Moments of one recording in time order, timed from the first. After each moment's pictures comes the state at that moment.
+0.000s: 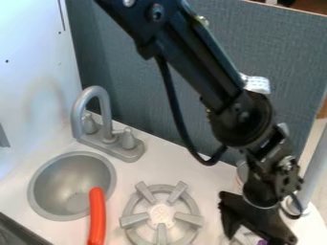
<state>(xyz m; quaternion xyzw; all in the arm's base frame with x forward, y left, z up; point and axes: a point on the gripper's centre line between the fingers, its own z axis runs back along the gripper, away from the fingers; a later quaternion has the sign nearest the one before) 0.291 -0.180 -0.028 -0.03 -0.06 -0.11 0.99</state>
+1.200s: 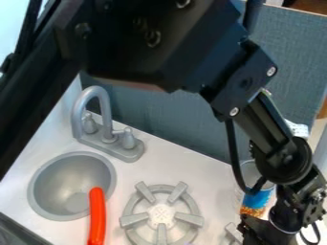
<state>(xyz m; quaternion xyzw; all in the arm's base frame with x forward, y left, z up) 0.303 -0.207 -0.080 0.00 0.00 -0.13 0.99</state>
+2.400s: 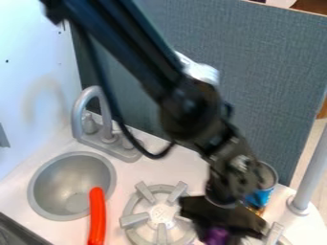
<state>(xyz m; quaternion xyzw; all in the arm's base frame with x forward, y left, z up) 0.268 -0.126 -0.013 -0.03 -0.08 0.12 0.99</state>
